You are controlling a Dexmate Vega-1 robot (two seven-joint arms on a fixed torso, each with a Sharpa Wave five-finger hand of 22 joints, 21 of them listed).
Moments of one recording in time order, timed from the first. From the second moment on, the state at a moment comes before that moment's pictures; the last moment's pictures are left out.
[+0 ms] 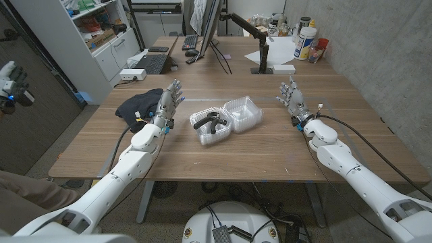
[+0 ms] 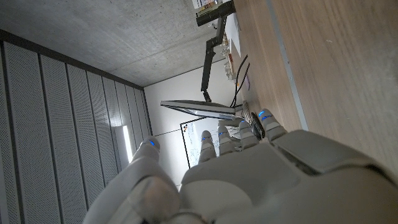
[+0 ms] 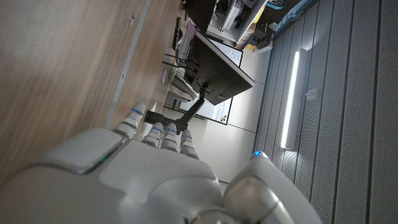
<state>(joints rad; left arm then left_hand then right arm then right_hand) 0.90 0.52 0.35 -1.40 -0.64 -0.30 0.04 0.14 0.00 0.39 0.01 0.17 0.02 -0.10 0.19 0.18 -0.02 0.01 0.22 0.19 -0.05 0.11 0.19 0.18 -0.07 0.21 0.31 0.18 -0.83 -0.54 -0.37 -1.30 0.66 0.28 0.07 0.04 -0.09 0.17 0.13 0.23 -0.03 -0.04 0.19 0.19 -0.03 0.02 0.20 0.19 -0.10 0.01 0.20 0.20 0.00 0.12 0.37 0.17</state>
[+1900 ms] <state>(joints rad) 0.99 0.59 0.31 -1.54 -0.33 -0.29 0.36 0.15 0.02 0.41 -0.01 0.17 0.09 -0.10 0.20 0.18 0.00 -0.01 0.22 0.20 -0.06 0.10 0.19 0.18 -0.07 0.21 0.28 0.18 -0.82 -0.54 -0.37 -1.28 0.65 0.27 0.07 0.04 -0.09 0.17 0.12 0.23 -0.03 -0.04 0.19 0.19 -0.03 0.02 0.20 0.19 -0.12 0.01 0.20 0.20 -0.02 0.13 0.33 0.17</state>
